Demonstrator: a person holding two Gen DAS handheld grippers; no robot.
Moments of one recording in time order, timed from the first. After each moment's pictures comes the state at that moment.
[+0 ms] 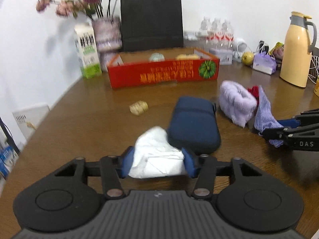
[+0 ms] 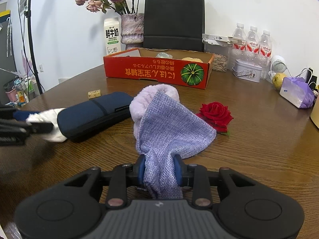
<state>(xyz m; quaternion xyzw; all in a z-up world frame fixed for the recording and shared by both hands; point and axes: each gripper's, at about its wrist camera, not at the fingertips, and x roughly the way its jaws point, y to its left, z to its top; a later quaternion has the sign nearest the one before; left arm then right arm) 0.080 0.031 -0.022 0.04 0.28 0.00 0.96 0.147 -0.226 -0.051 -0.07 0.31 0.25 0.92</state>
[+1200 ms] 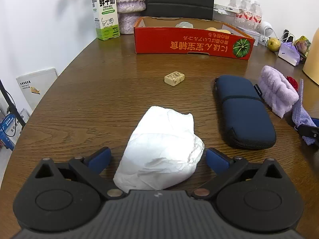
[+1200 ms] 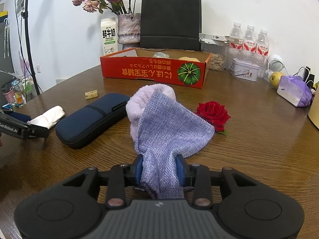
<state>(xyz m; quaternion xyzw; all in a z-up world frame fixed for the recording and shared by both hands) 0.119 0.088 -0.042 0.00 0.39 0.03 0.92 0.148 -0.228 -0.052 -0.07 0.31 0.24 0.92</state>
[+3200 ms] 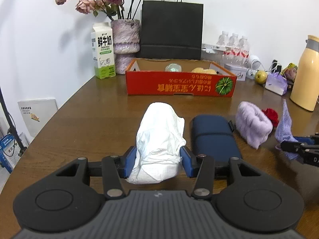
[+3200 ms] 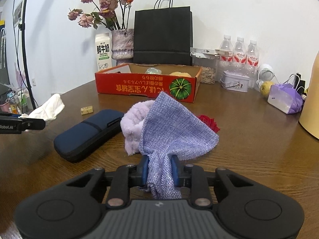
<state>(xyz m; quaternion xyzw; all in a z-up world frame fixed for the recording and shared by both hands) 0.094 0.056 -0.011 -0.01 0.27 0.02 0.96 0.140 -0.234 -0.044 -0.05 0.26 0.22 0.94</state>
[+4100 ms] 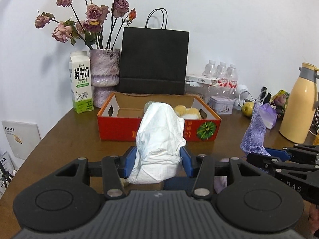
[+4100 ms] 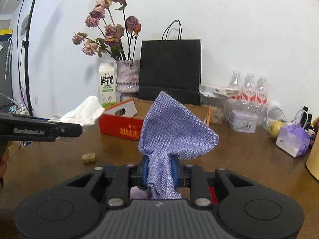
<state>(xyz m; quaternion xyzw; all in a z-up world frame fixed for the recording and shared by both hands) 0.163 0.026 0.040 -0.03 0.21 -0.01 0.98 0.185 -0.196 0.010 -0.05 0.18 0.23 0.96</state>
